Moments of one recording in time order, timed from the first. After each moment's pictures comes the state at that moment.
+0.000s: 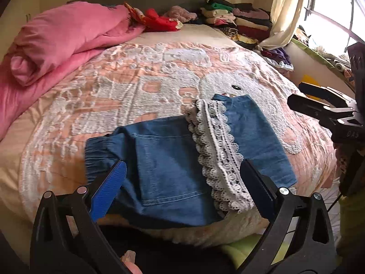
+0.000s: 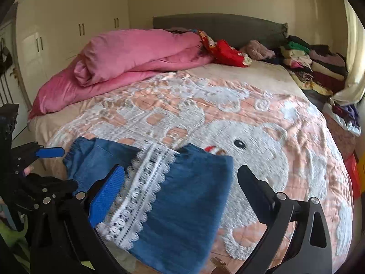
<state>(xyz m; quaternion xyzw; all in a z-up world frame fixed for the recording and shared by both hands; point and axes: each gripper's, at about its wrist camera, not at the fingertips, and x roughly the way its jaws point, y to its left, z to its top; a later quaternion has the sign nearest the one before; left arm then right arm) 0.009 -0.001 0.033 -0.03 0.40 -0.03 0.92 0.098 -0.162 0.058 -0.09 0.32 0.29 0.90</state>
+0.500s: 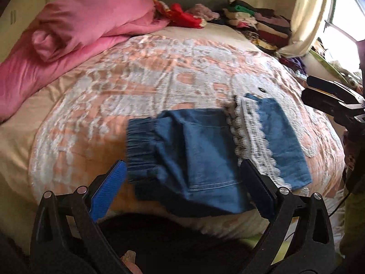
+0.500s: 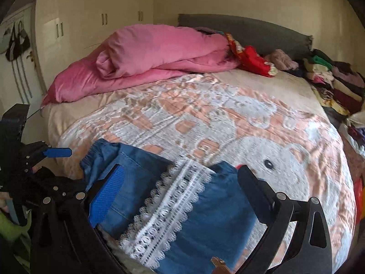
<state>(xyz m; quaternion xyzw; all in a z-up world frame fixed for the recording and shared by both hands) -0.007 0.057 0.022 -0.08 0.41 0.02 0.91 0.100 -0.099 0.067 -0.13 0.32 0.36 0.87</state>
